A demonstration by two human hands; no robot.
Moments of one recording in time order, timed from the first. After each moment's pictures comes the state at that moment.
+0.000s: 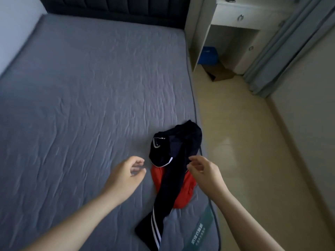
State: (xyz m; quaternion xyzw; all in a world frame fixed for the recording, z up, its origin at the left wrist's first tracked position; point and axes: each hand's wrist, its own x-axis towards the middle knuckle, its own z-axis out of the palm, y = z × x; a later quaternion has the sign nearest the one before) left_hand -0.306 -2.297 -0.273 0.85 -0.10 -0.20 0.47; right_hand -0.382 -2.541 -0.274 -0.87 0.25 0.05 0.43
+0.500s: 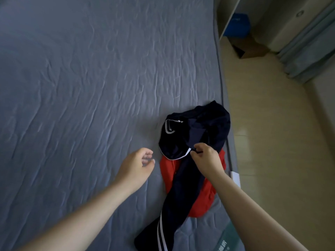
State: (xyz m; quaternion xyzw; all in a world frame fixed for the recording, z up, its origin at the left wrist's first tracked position) left_hand -0.245 -2.316 -0.495 0.87 -0.02 -0.22 0.44; right_hand -0.273 -2.550 -0.521 -0.90 0.25 0.12 0.34
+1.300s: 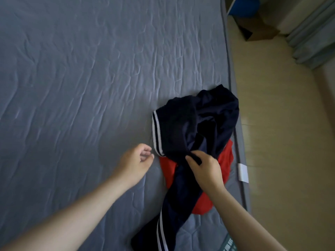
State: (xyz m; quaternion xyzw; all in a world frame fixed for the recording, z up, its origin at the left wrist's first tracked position) left_hand -0.228 -2.307 -0.610 0.87 -0.01 -0.25 0.43; right_hand -0.296 -2.519 -0.622 -0.90 0.24 0.05 0.35
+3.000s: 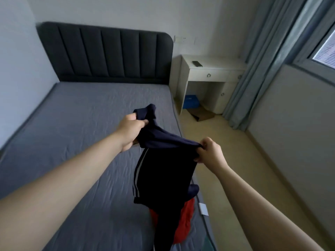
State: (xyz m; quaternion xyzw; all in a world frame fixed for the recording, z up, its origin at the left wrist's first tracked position) left_hand -0.225 -2.346 -0.094 0.72 -0.05 -0.20 0.67; right_hand -0.342 -2.577 -0.161 -0.86 0.25 -0.08 0.43
